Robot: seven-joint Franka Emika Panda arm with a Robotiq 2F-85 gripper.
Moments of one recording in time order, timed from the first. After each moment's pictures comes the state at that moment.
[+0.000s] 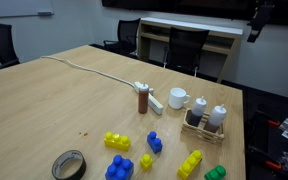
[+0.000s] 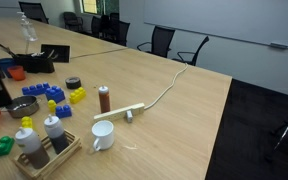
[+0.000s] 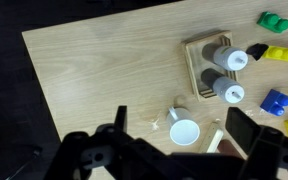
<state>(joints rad) 0.04 -0.61 -0.03 -2.51 -0.03 1.90 0.04</state>
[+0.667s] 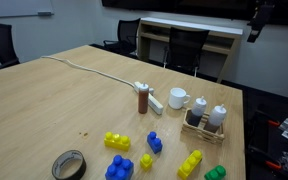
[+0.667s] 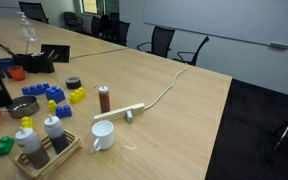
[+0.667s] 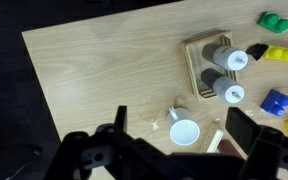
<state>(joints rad) 0.04 -0.61 -0.03 -2.51 -0.03 1.90 0.04</state>
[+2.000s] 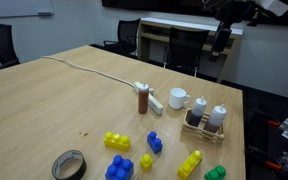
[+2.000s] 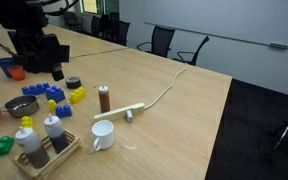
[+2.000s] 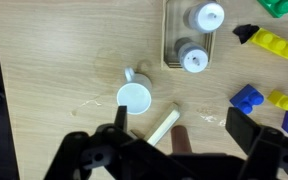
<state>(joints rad) 0.15 -0.29 0.16 -2.38 -0.06 2.16 0.05</state>
